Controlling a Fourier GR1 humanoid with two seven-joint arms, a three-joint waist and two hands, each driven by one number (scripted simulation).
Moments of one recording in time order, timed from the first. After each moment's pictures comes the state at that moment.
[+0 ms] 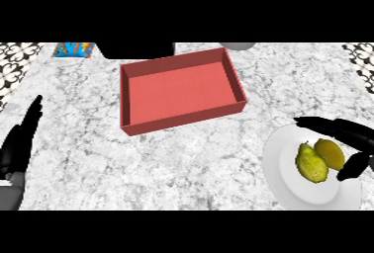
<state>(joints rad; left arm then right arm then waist) -0.11 0.49 0.00 -1.31 -0.06 0.22 0.05 -0.54 -0.70 0.44 -0.54 0.53 0.16 -1.05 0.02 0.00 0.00</state>
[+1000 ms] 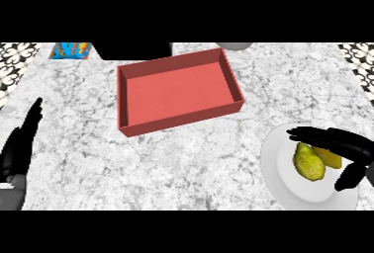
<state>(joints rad) -0.09 0.45 0.04 -1.32 -0.11 0.21 0.06 -0.43 -0.72 0.49 -0.73 0.54 0.16 -1.03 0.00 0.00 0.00</state>
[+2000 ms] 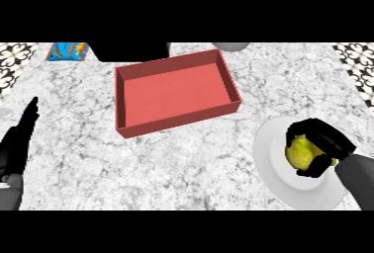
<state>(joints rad) -0.09 0.43 0.09 -1.34 -0.14 0.17 0.08 -0.42 -0.53 0.29 -0.73 0.60 -0.05 -0.81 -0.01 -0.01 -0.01</state>
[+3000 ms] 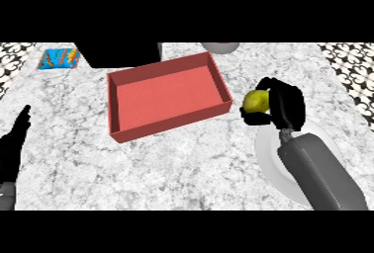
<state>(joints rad) -0.05 0.44 0.12 -1.33 -0.14 0.18 0.08 -0.52 -0.28 0.31 -1.09 0.94 -0.45 0.38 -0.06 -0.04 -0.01</state>
